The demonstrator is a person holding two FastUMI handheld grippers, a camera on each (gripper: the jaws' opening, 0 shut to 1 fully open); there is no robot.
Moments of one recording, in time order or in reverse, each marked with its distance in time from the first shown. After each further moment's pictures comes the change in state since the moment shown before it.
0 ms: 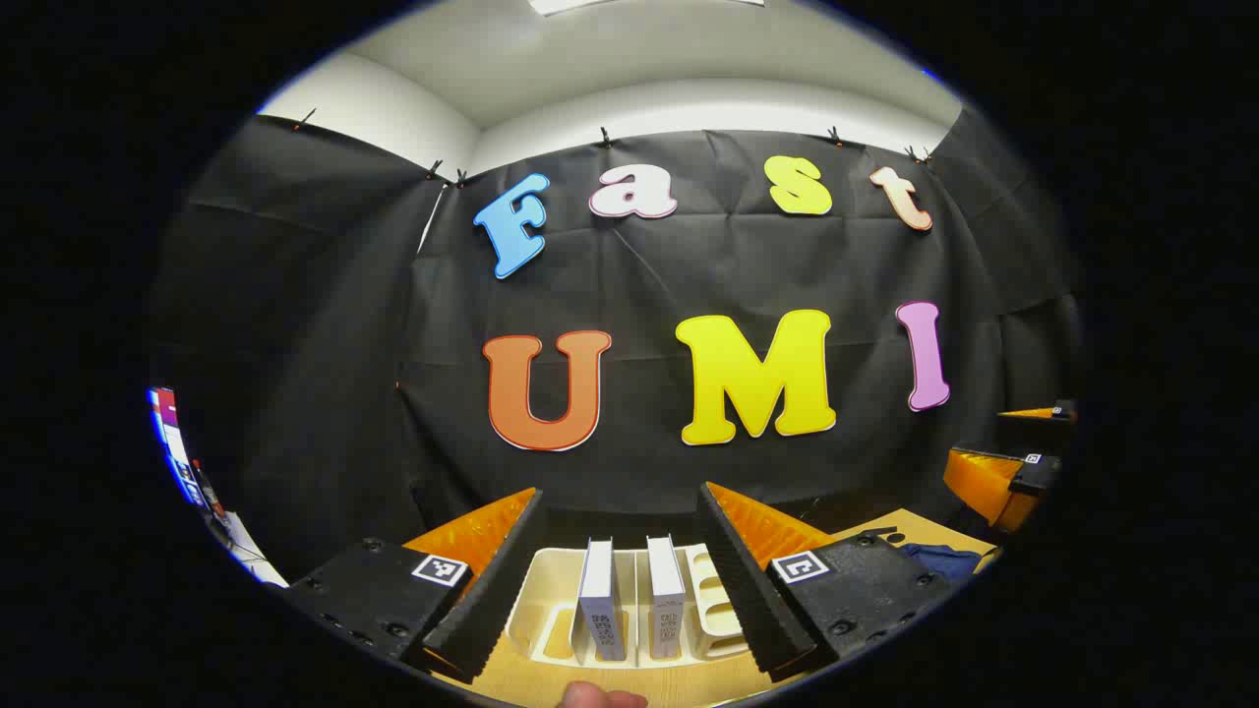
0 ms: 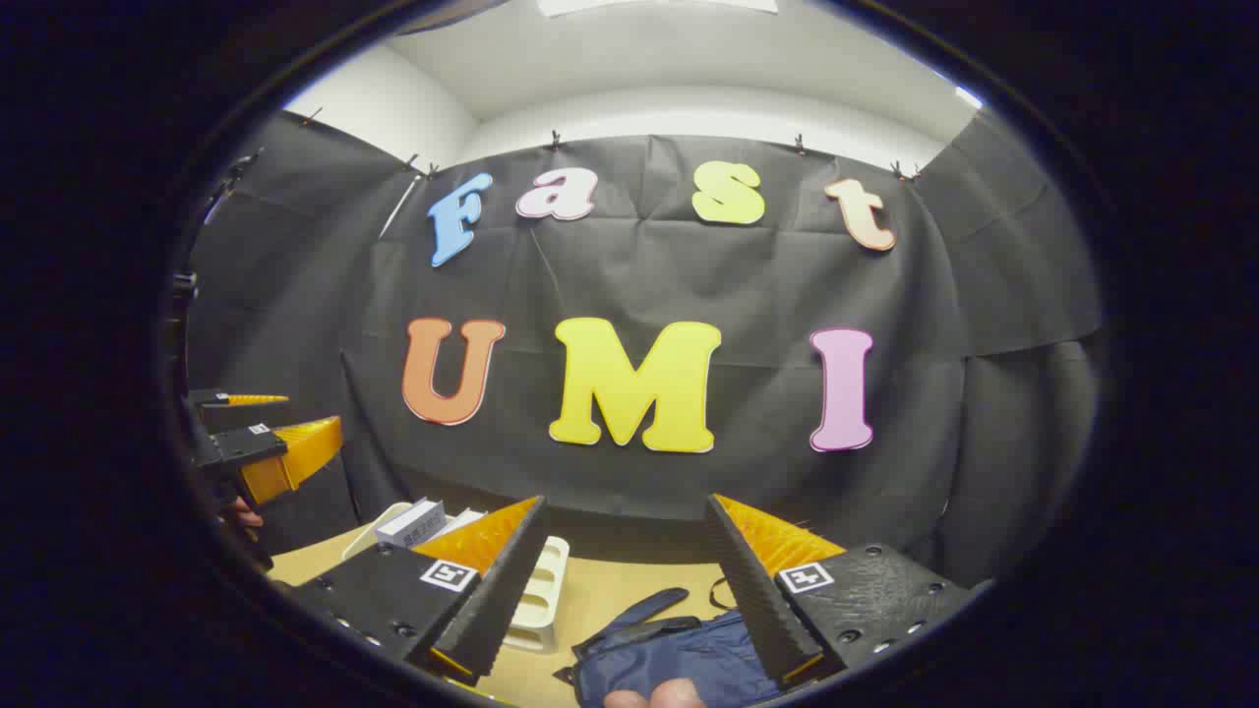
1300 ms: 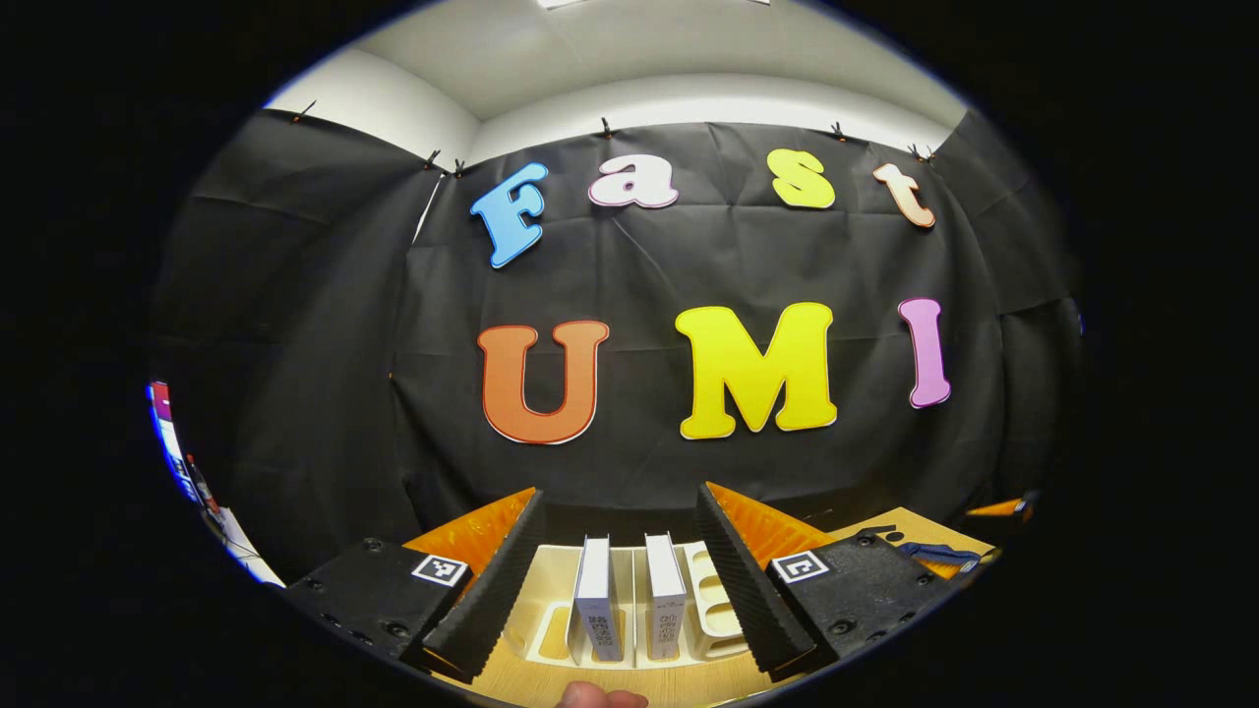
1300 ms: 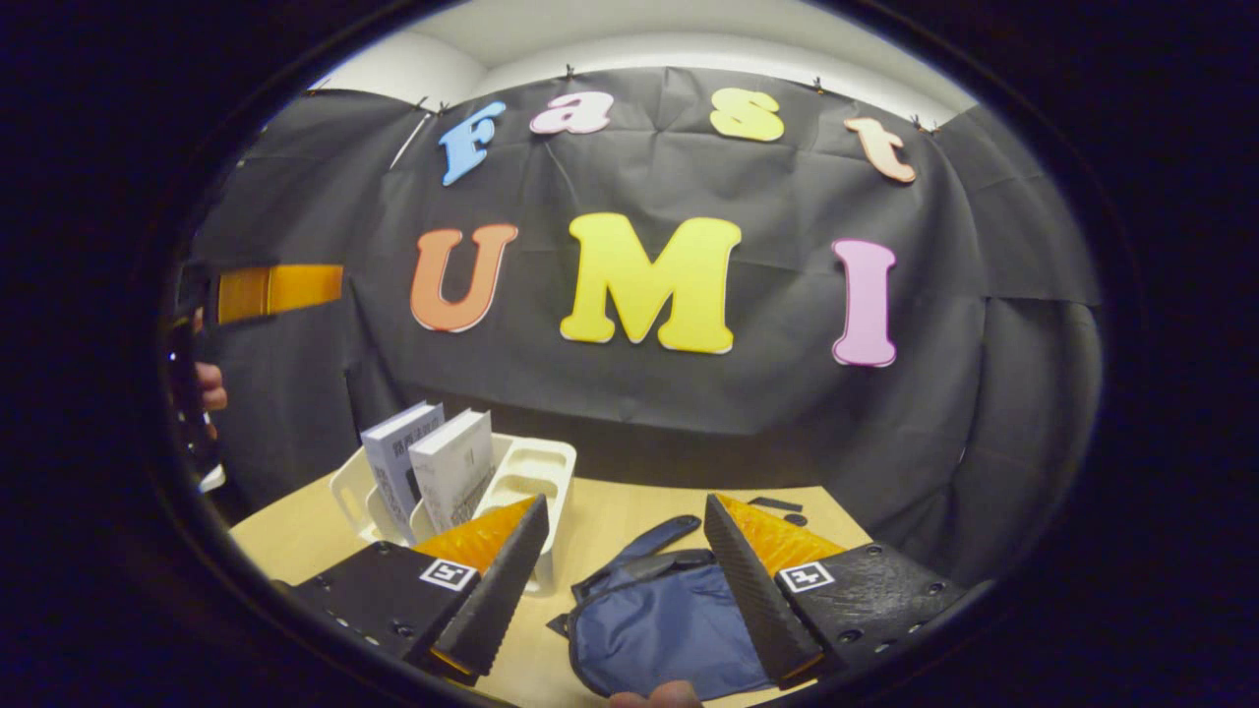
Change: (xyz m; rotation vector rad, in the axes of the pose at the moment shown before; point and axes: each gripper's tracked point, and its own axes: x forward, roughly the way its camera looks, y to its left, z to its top) left arm 0.007 0.006 0.005 -0.003 0.021 -0.007; right arm 0.003 0.007 -0.136 -0.030 0.267 0.041
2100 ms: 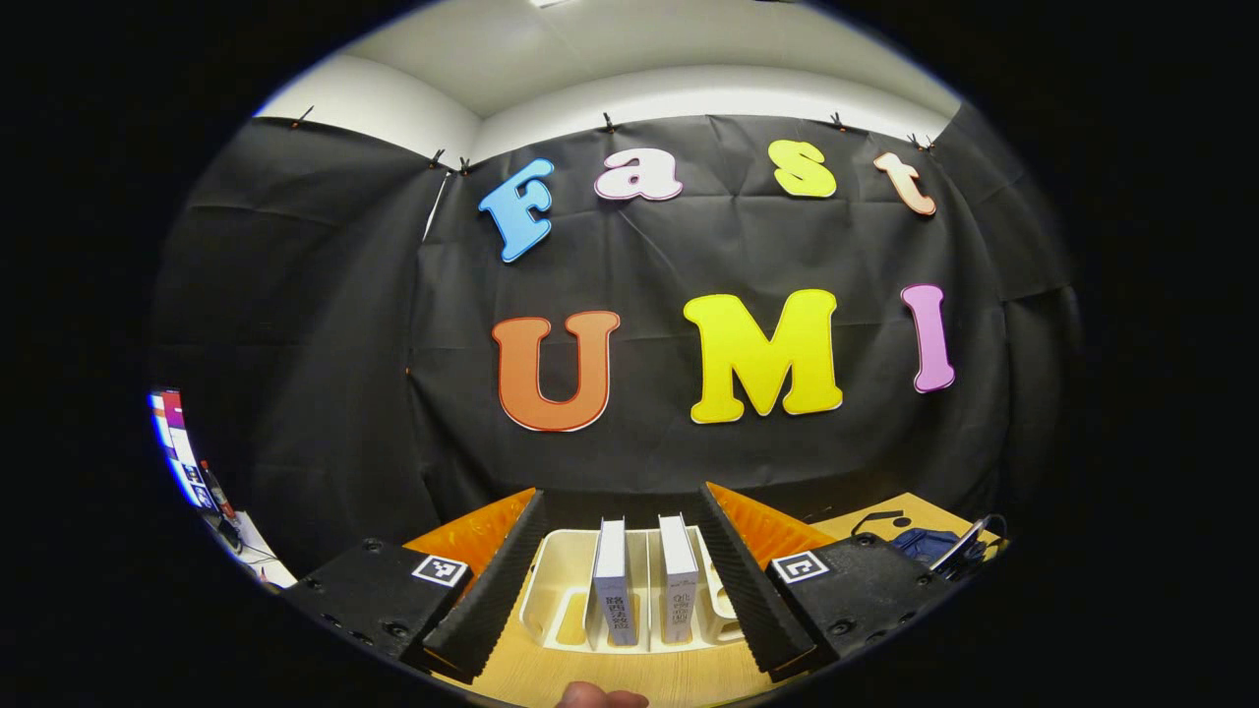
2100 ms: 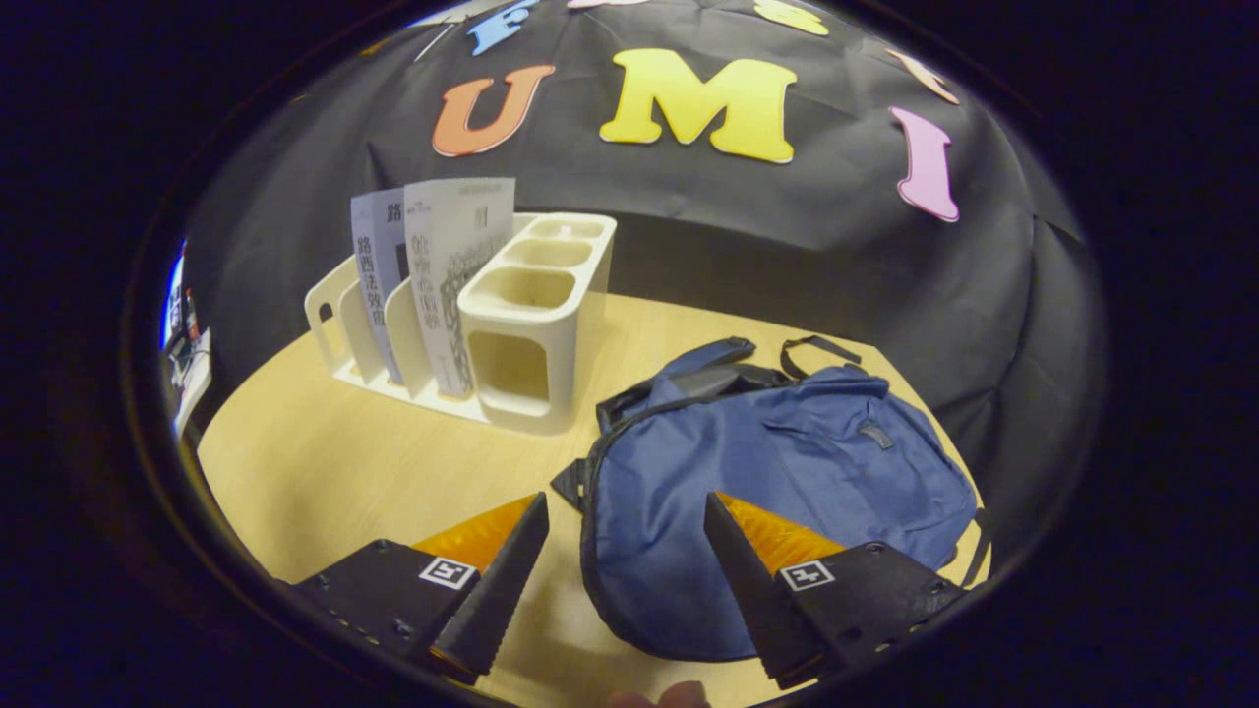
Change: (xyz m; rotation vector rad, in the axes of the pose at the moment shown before) left arm -0.027 0.011 -0.009 0.022 0.049 0.034; right arm 0.043 0.030 -0.216 -0.082 0.415 0.047
